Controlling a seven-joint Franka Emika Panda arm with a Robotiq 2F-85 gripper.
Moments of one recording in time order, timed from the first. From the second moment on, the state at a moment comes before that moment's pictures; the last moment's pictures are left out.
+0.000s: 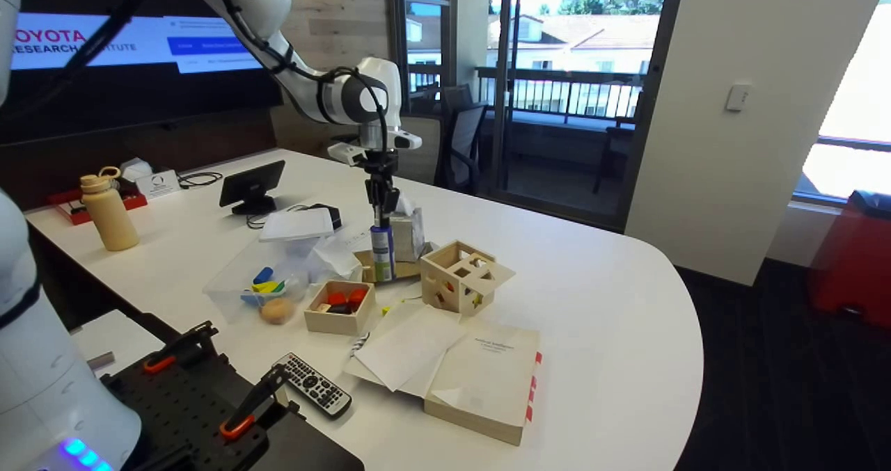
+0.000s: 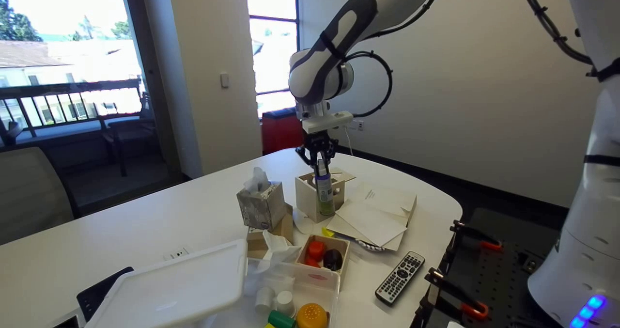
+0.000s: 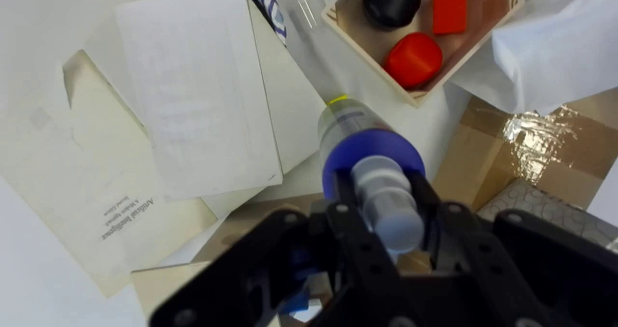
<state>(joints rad) 0.09 0.45 -0.14 -1.94 0.01 2.25 0.41</state>
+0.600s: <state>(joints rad) 0.12 0.08 -0.07 -2.41 -0.02 2.28 0.55</state>
